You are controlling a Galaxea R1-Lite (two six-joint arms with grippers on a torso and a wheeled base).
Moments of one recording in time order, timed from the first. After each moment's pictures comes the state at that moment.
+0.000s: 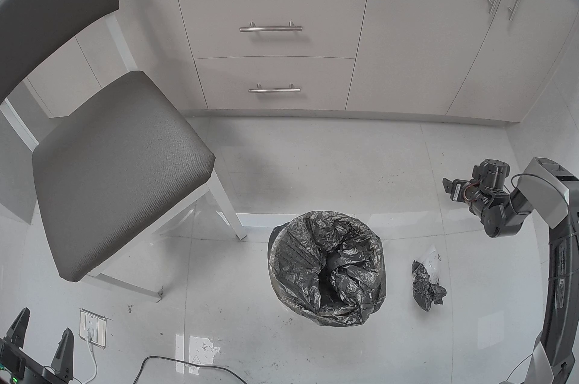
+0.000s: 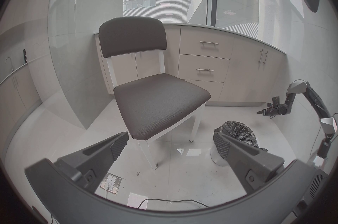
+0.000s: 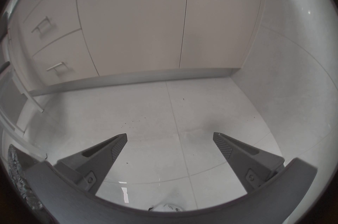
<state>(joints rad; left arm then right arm) -0.04 0.07 -0.02 0.02 0.04 -0.05 -0.11 2.53 -1.25 -1.00 -0.08 0.05</state>
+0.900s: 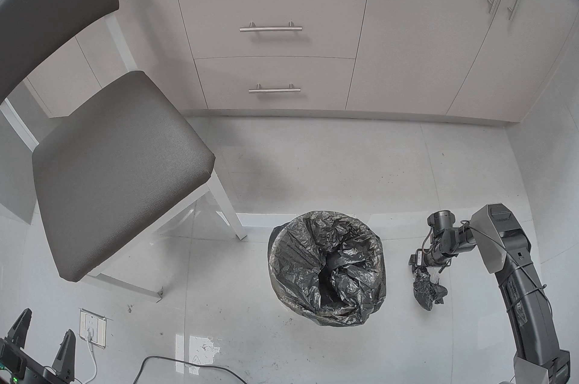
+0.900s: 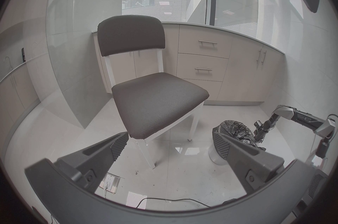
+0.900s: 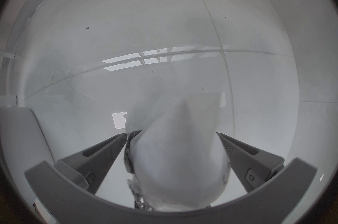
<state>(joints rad) -0.05 0.07 -0.02 0.02 0.03 -0.05 -0.04 3.07 -1.99 -0.01 -0.12 0.14</state>
